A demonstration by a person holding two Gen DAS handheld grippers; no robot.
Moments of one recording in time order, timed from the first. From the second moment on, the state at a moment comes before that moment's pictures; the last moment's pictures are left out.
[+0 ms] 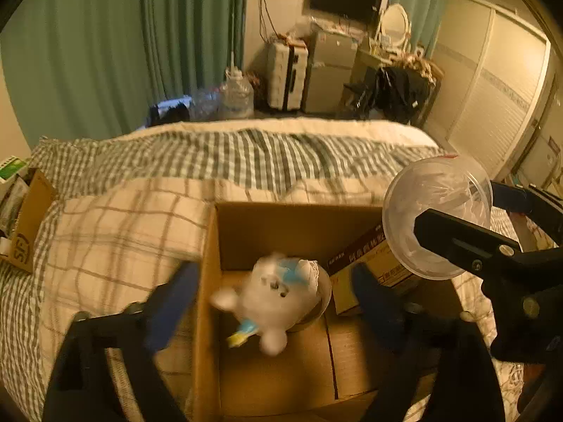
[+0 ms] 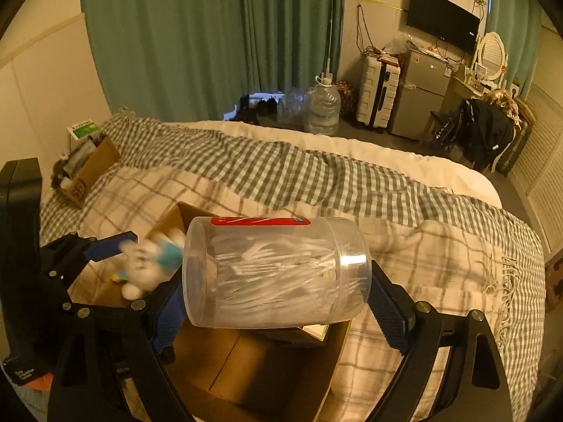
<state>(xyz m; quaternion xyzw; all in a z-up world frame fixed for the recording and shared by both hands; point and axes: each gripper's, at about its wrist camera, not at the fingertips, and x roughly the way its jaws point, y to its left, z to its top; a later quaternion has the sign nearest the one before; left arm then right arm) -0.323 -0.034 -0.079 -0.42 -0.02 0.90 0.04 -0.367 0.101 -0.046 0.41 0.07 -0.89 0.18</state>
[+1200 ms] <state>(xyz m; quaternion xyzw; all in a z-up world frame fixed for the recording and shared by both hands) -0.060 -0.071 0.089 -0.28 -0.01 0.96 -0.03 -0.053 0.148 0.115 0.24 0.10 -0.95 0.14</state>
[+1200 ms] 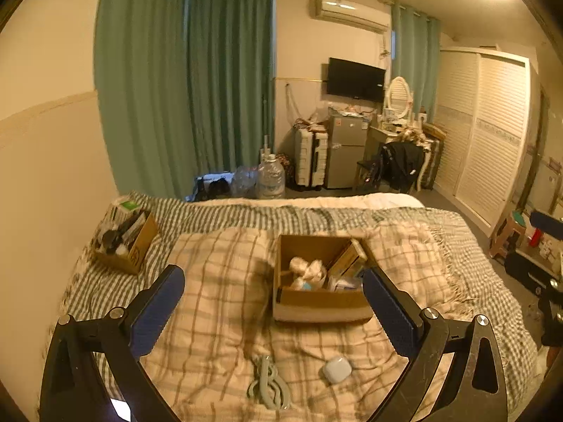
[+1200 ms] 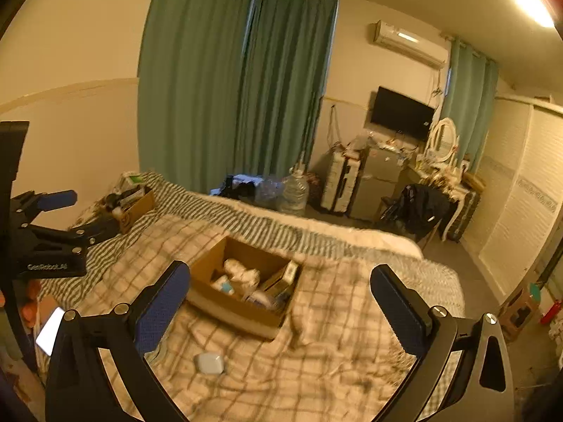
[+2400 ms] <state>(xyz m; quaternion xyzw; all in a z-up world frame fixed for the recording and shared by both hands) -0.096 -0.061 -0.203 -0.55 -0.03 0.84 0.00 -0.135 0.109 -0.126 0.44 0.06 -0.88 0.13</state>
